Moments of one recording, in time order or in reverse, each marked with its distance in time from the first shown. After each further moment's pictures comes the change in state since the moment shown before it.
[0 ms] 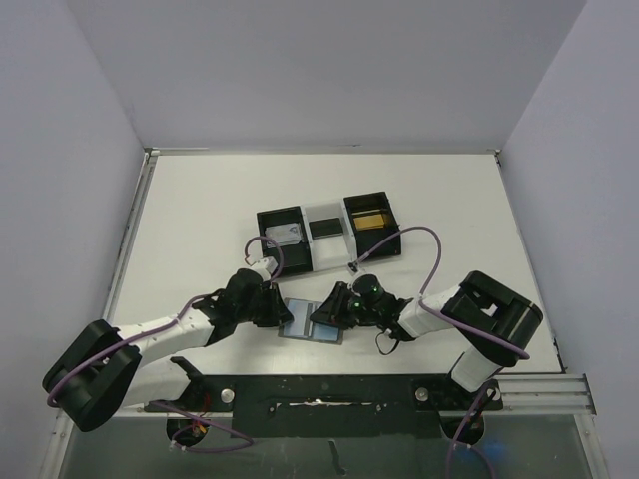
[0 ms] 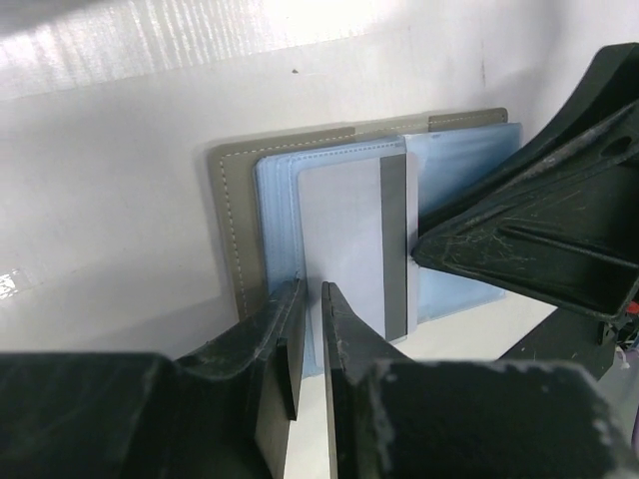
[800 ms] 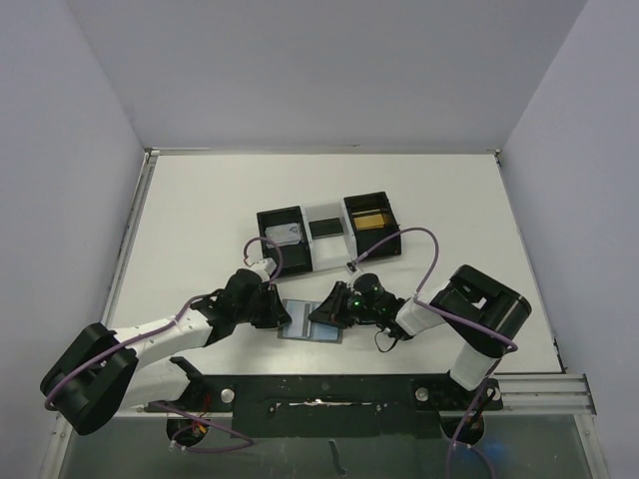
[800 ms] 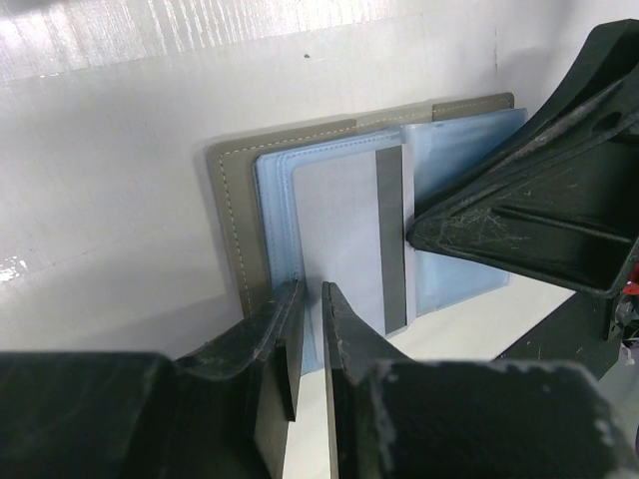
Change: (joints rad) left arm 0.000 -0.021 0.005 -0.053 -0.005 0.004; right arm -0.023 0.071 -0.008 0.114 -0.071 0.014
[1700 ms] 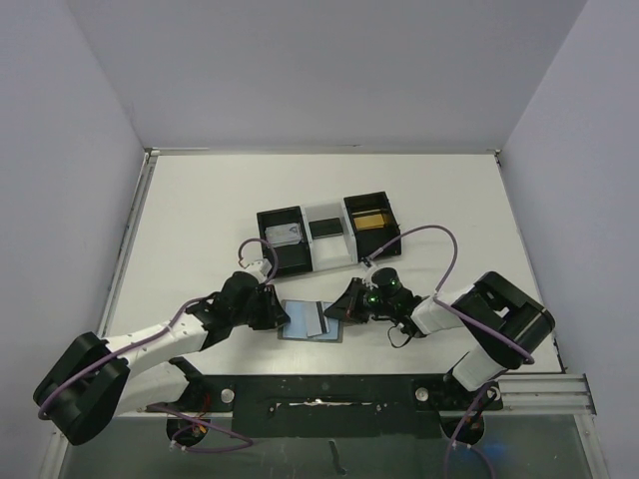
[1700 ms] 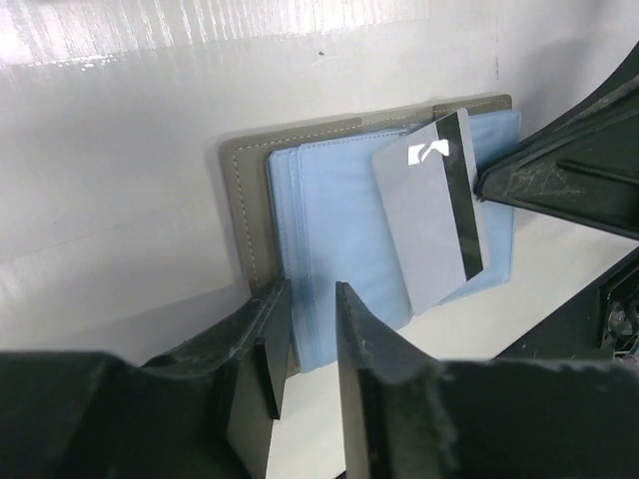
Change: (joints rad) left arm 0.000 -0.055 -0.024 -0.018 -0.027 -0.027; right arm -0.119 -0.103 -0.068 -0.063 -0.084 -0.081
